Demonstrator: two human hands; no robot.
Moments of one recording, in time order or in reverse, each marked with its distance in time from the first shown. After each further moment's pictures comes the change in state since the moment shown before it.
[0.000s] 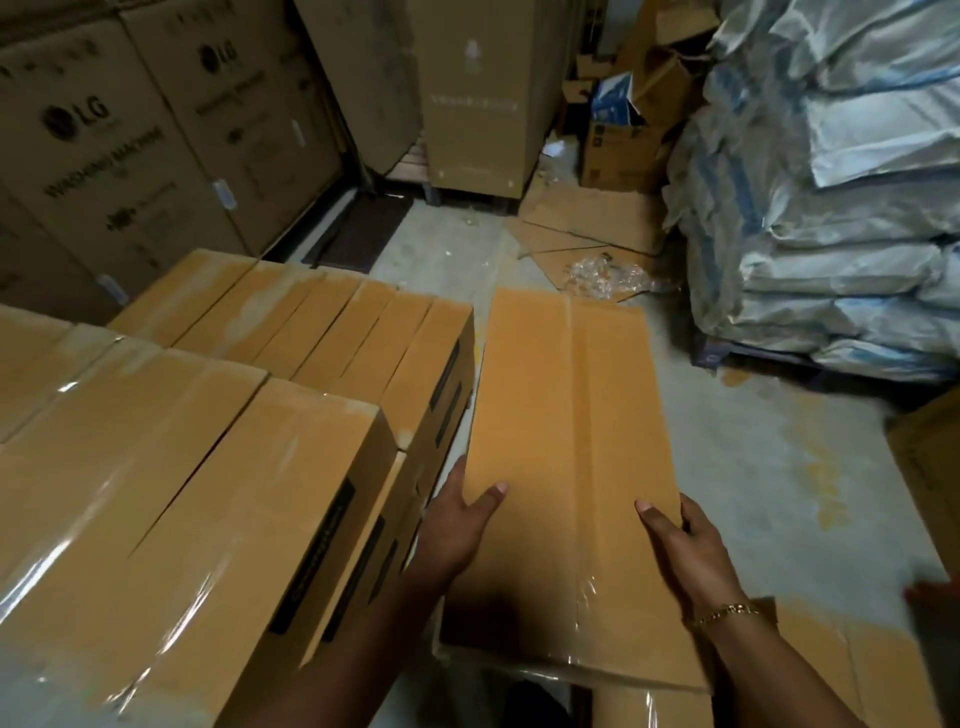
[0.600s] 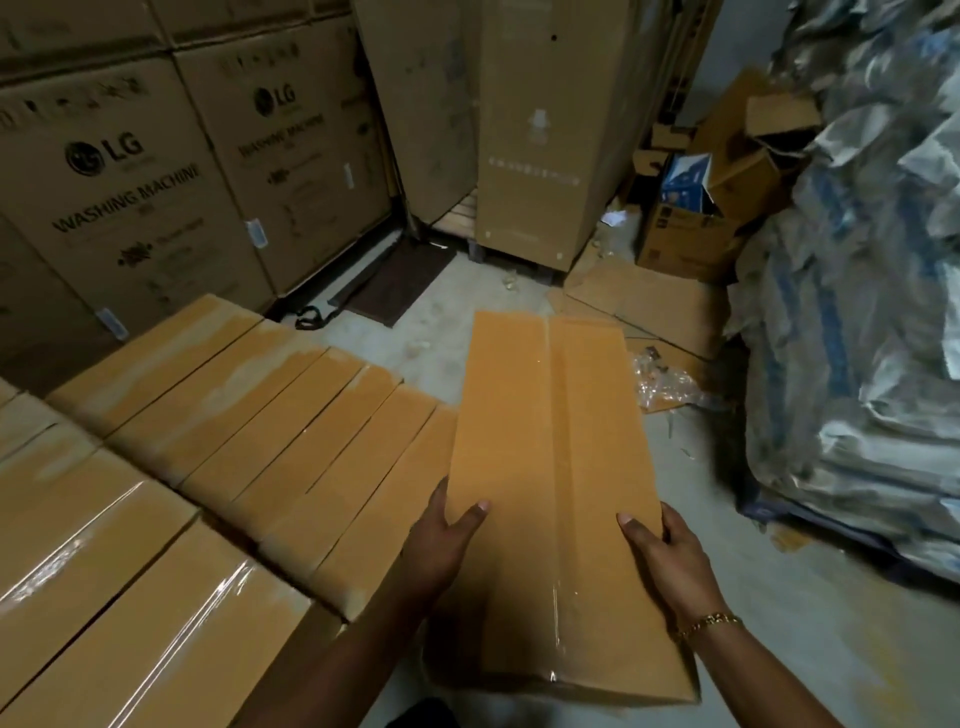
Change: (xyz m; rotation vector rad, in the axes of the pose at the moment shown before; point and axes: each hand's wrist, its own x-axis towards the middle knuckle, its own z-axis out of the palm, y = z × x) left_hand 0.320 0.126 -0.002 -0.097 0.170 -0.029; right_hand 0.332 -0.228 0.059 -0.215 -0.135 -0.135
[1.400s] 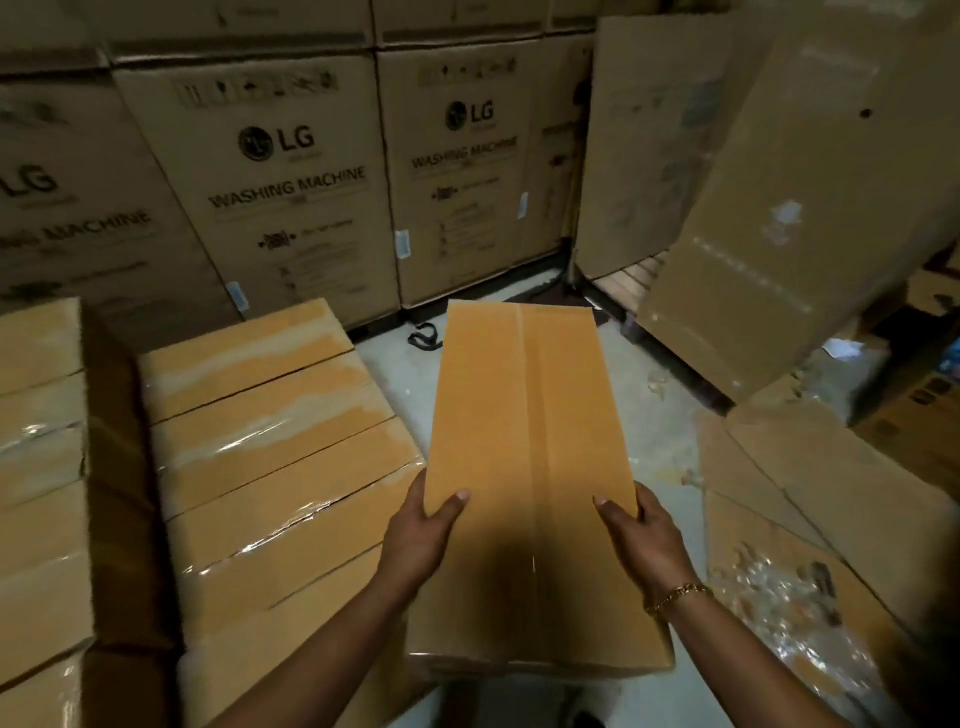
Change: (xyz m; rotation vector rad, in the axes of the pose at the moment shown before) left_hand 0.405 0.108 -0.070 -0.204 0.538 -0.189; right_hand 0.460 -0.301 0.181 -0.275 -0.448 -0.256
